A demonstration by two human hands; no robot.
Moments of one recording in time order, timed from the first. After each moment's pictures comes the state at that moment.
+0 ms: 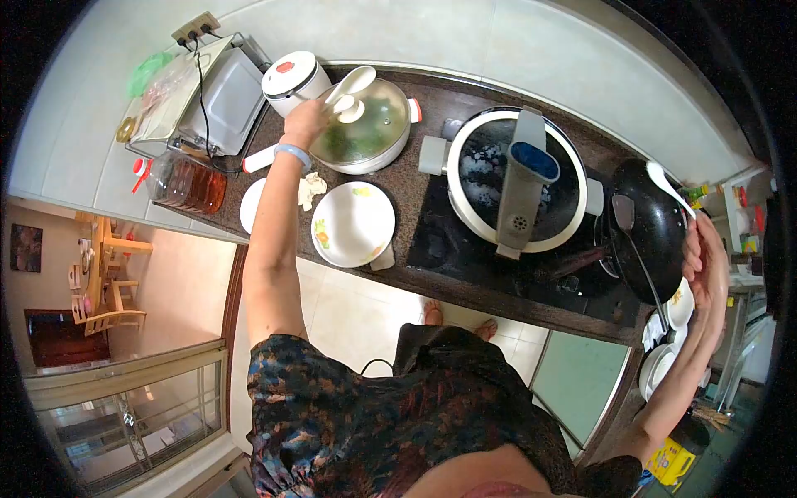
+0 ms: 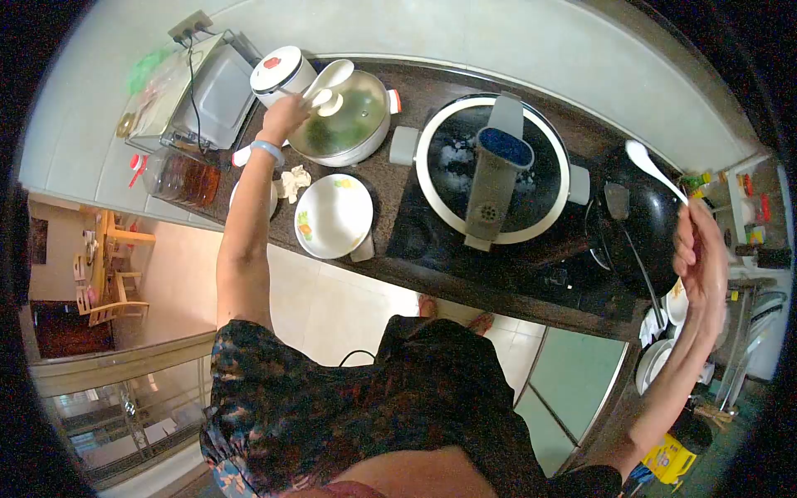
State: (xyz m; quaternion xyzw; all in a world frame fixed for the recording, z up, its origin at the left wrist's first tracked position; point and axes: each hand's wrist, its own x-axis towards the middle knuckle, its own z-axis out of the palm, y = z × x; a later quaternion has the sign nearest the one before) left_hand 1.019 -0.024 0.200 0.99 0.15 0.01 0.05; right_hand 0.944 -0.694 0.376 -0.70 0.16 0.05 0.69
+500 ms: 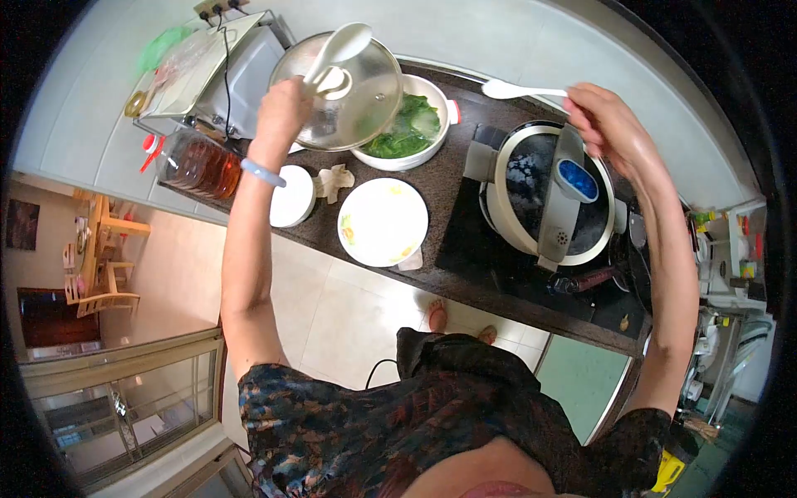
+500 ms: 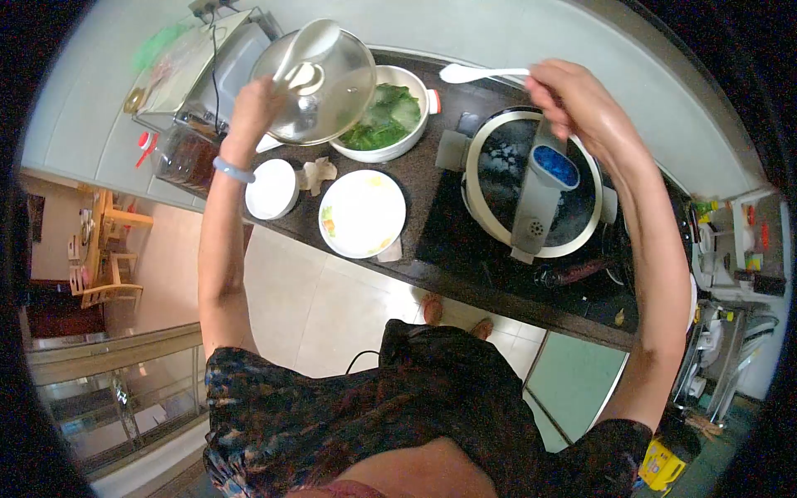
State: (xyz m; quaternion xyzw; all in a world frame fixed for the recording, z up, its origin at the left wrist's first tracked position) left_hand 0.941 0.018 0.280 0.97 0.14 0.17 0.03; right_hand 1.027 -0.417 0.375 -0.79 -0.16 0.21 0.55
